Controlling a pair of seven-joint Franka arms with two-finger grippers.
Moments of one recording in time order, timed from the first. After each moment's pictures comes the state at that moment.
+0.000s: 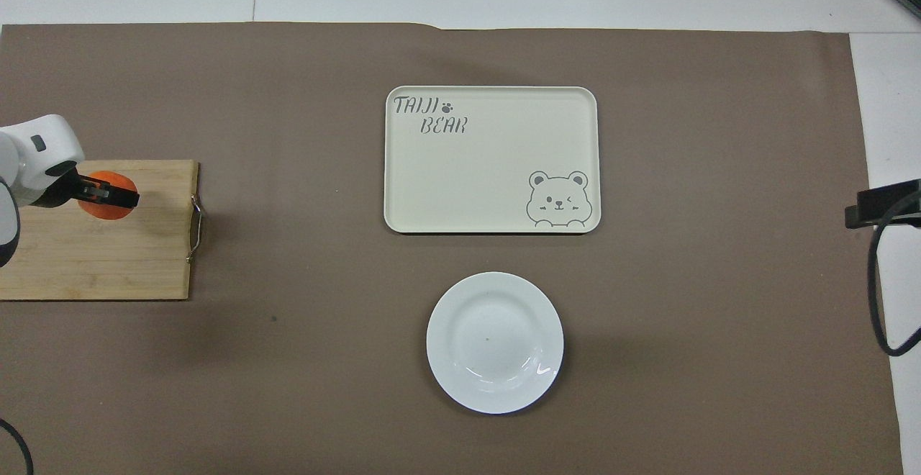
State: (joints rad) left arm 0.14 0.23 0.00 -1.92 -0.04 2.21 0.49; right arm 0.10 -0.07 -0.15 -1.53 -0.02 1.45 0.07
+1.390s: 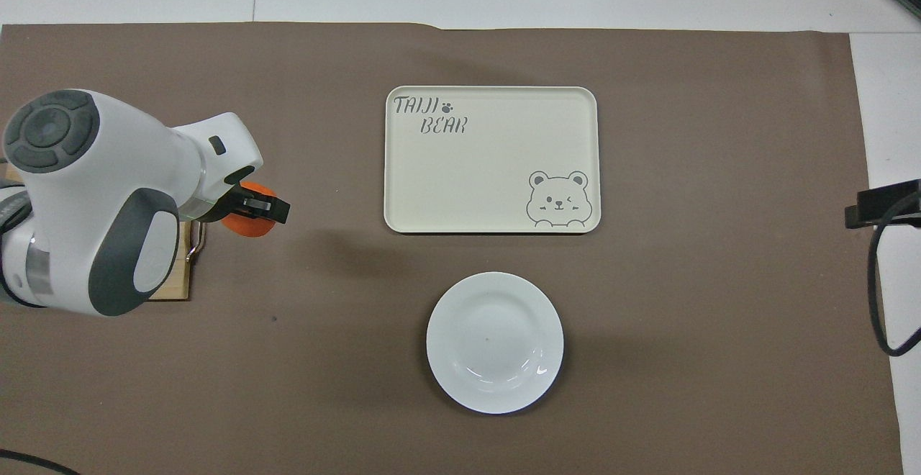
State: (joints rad) left arm -0.27 0.07 -0.01 -1.92 -0.05 2.01 0.04; right arm 0.10 -0.07 -0.15 -1.53 -0.02 1.45 0.07
